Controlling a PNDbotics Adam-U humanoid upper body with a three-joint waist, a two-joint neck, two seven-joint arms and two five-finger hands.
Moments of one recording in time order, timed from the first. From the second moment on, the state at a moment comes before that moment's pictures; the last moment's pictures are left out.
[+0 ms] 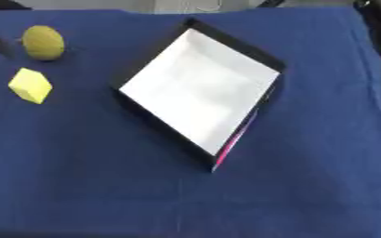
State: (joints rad) left arm -0.79 0.90 -0.28 -1.15 -0.55 -0.37 -0.74; right arm -0.63 -0.48 0.00 -1.63 -0.19 0.03 0.13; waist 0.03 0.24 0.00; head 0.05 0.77
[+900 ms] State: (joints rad) left arm -0.83 0.86 -0.27 -1.07 -0.54 -0.34 -0.77; right arm -0.63 -0.48 0.00 -1.63 -0.18 0.04 0.11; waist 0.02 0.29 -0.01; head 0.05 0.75
